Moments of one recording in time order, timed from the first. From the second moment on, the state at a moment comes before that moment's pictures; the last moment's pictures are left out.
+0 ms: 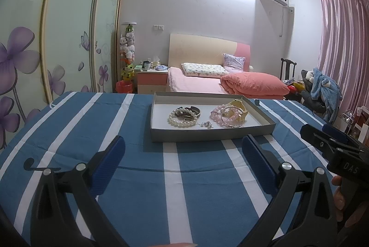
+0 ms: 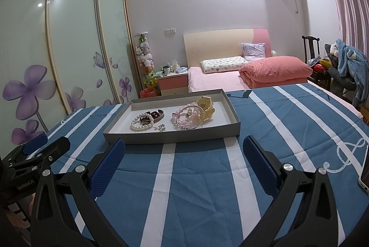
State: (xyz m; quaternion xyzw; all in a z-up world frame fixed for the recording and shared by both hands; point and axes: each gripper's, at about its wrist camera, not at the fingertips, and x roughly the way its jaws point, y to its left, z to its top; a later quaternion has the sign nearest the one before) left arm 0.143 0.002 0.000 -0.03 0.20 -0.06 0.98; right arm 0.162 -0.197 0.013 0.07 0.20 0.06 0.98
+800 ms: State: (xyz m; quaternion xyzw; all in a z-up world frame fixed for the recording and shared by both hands) left arm 0.144 0.002 0.001 -0.03 0.21 -0.06 0.98; right arm 0.162 -0.197 0.015 0.07 0.20 0.06 0.97
